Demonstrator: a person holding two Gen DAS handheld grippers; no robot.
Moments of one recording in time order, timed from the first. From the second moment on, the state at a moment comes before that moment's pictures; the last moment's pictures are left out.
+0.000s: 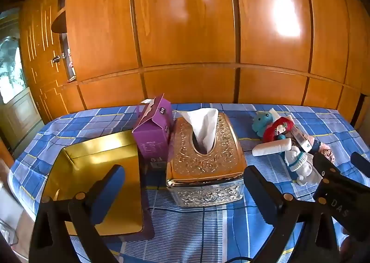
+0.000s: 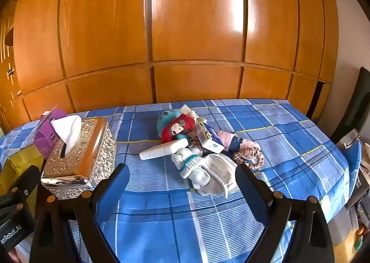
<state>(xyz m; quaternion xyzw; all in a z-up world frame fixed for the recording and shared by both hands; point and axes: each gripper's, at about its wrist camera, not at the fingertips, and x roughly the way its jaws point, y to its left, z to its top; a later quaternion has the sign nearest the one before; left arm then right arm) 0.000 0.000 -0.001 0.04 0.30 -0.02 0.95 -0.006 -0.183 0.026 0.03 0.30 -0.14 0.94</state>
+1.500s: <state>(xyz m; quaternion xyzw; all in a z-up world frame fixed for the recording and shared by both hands) -0.003 0.025 -0.003 0.02 0.31 0.00 0.95 -0.004 -0.169 0.026 0.02 0.30 -0.12 0.95</state>
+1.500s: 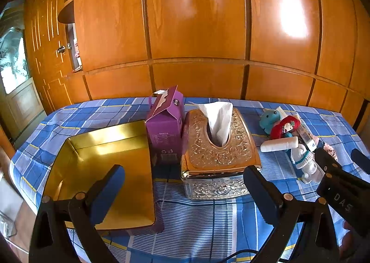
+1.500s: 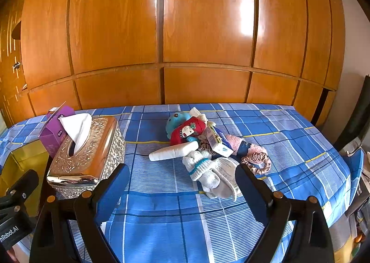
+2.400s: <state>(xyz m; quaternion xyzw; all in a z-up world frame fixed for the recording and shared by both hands) -0.009 0.025 0.002 0.02 0.30 0.00 0.95 -0.006 -0.171 0.027 0.03 0.30 -0.13 0.95</state>
